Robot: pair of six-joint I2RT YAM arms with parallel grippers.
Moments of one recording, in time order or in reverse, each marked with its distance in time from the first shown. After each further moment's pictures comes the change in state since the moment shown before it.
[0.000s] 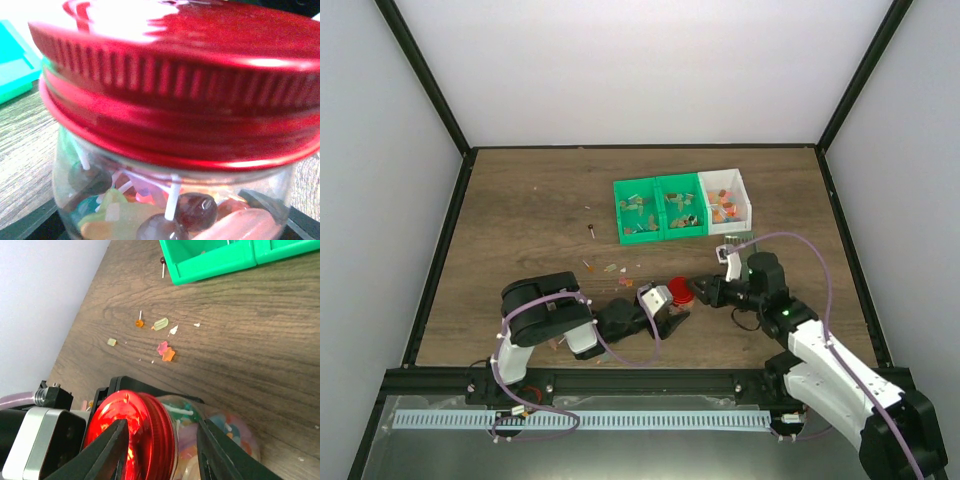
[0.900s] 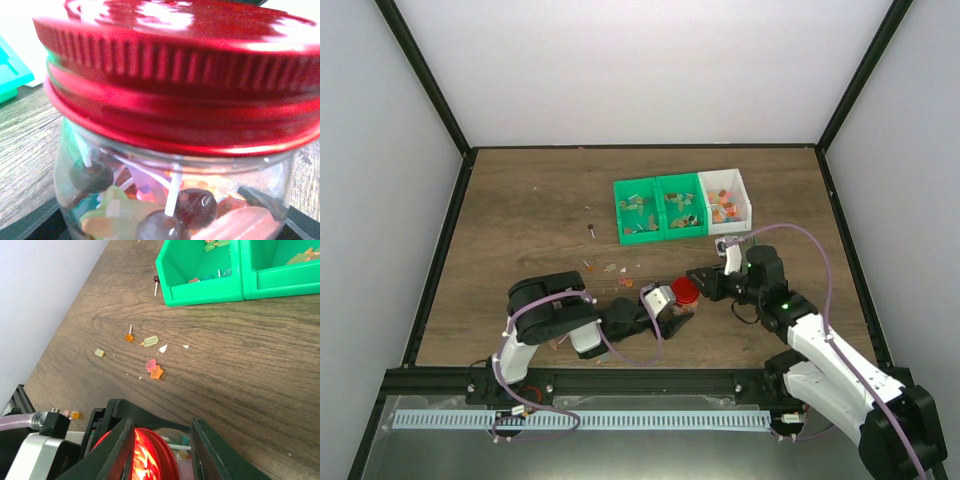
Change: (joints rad) left arm 0.001 0.040 0.028 0.034 0.031 -0.004; right arm 0.006 0.055 0.072 -0.013 0.077 -0.098
